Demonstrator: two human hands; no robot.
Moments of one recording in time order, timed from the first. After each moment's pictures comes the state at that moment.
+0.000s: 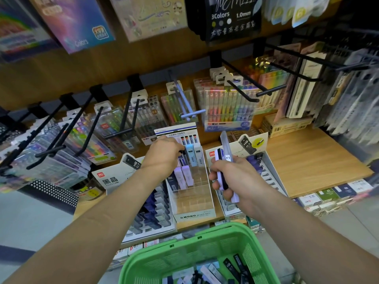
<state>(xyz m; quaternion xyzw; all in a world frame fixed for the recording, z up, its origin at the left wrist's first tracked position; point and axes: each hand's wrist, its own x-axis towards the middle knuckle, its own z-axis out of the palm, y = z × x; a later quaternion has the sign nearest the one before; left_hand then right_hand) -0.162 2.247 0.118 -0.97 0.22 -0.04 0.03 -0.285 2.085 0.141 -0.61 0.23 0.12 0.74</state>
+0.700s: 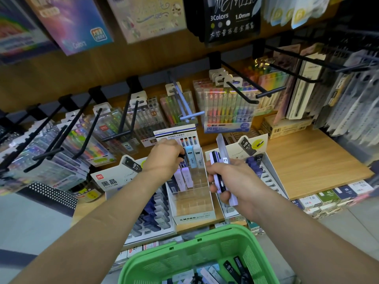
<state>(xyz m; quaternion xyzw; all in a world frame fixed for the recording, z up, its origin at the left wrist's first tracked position) -0.158 2.249 0.106 -0.97 0.23 -0.04 0.00 -0.283 2.086 0.137 -0.57 0.23 0.15 0.77</state>
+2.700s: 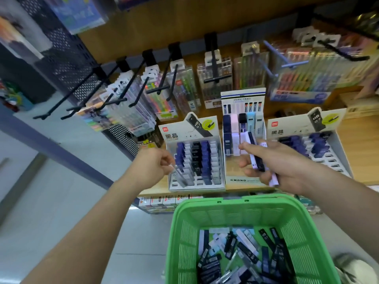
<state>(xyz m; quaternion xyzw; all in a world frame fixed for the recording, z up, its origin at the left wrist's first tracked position) -0.290 2.426 0.131 -0.98 0.02 0.08 -0.19 -0.301 2.138 0.131 -0.61 0.17 0.27 0.72</state>
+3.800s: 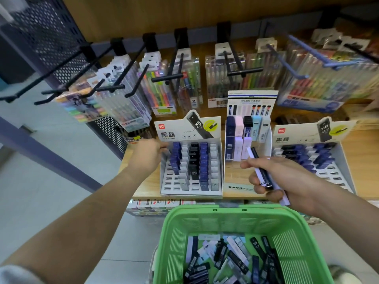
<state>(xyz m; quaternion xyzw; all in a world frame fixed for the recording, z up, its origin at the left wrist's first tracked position) -0.218 2.456 0.055 -0.99 0.07 -0.07 -0.12 -0.293 2.142 0.106 -0.67 0.17 0.29 0.66</state>
